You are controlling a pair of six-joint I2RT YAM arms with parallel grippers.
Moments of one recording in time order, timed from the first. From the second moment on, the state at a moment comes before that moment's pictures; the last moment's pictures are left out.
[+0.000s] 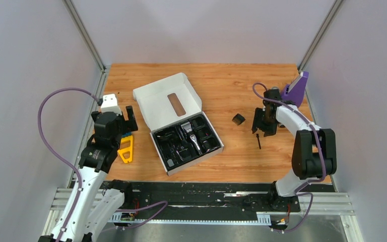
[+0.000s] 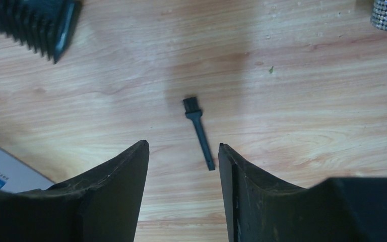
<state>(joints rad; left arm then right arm) -0.20 0.68 0.79 -0.51 -0.37 -0.17 0.08 1.57 1.04 -0.71 -0.01 0.31</state>
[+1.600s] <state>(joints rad) -0.28 0.62 0.79 -0.51 -0.41 -0.16 0.10 1.78 1.12 -0.72 -0.03 0.17</state>
